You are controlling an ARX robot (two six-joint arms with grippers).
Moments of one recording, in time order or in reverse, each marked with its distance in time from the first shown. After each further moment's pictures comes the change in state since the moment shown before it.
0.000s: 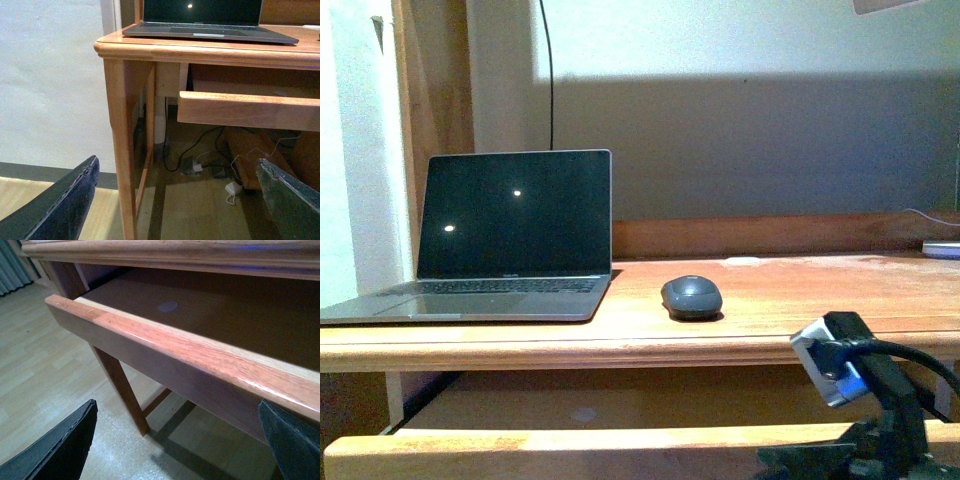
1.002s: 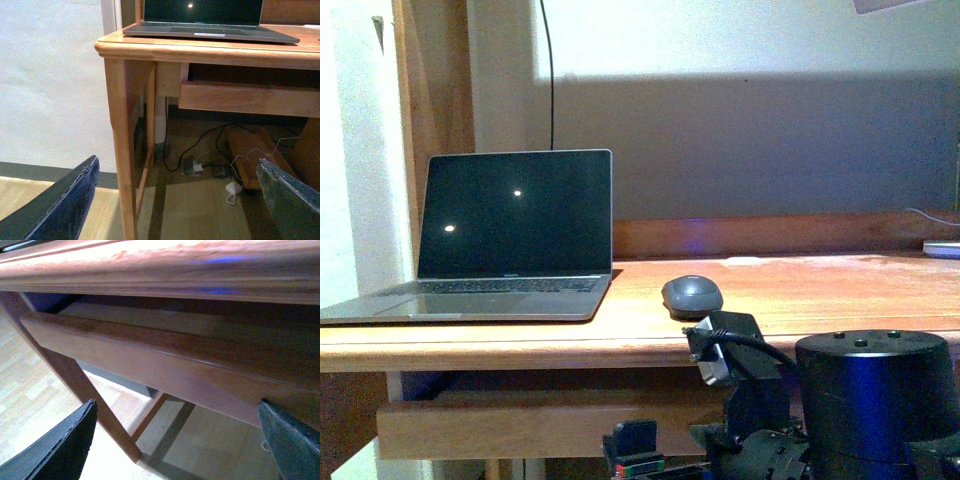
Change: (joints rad) left arm 0.000 0.000 0.000 0.000 0.000 0.000; right arm 0.094 0.159 0.183 -0.001 0.251 0.101
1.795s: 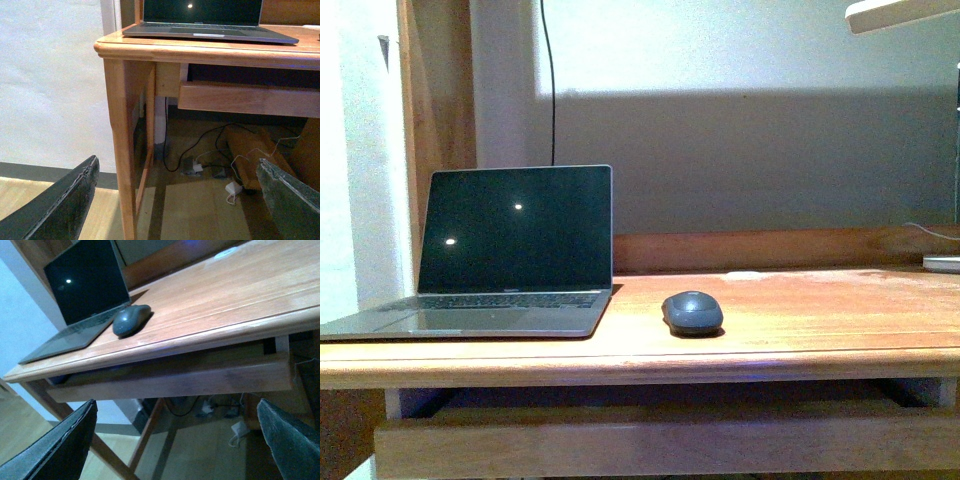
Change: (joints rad) left arm 0.000 0.000 0.000 0.000 0.000 0.000; right arm -0.654 -1.235 -0.602 -0.433 -0.465 0.290
